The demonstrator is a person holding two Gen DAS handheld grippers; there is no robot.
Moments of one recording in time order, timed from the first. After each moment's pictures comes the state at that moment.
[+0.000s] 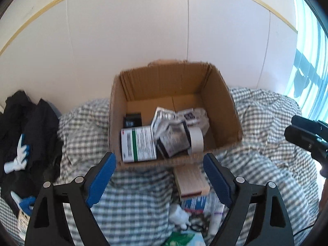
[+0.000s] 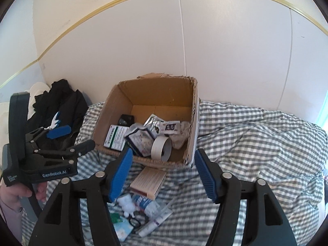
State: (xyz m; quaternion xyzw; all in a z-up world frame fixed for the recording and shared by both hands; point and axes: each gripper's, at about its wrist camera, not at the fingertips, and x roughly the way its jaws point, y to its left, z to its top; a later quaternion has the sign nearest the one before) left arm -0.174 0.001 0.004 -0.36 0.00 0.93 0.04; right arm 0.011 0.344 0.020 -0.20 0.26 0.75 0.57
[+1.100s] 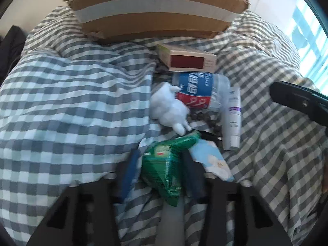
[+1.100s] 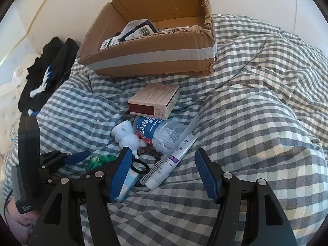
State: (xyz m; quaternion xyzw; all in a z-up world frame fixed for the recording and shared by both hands) left arm -0.109 0.016 -0.180 -0.54 0.00 0.84 0.10; right arm -0.028 0.320 -0.143 -0.29 0.38 0.71 0.52
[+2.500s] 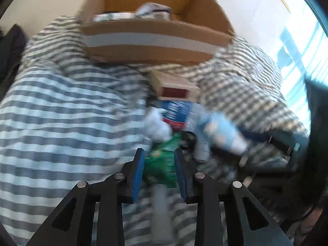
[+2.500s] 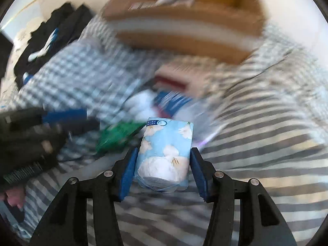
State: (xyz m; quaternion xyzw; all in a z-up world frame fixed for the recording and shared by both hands) left arm -0.111 0.002 -0.141 -0.49 -0.06 0.85 0.16; right arm -0.068 0.304 -0.153 -0.36 0.33 0.70 0.53
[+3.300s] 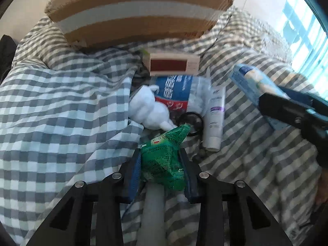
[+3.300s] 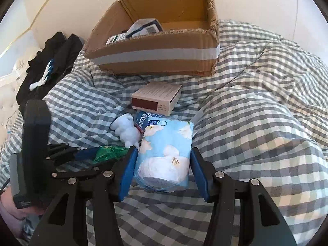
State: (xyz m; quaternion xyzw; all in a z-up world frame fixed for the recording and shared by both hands) left arm -0.113 0.026 -0.173 -0.52 0.00 0.85 0.13; right arm -0.031 0.300 -0.137 -0.29 0.36 0.71 0.53
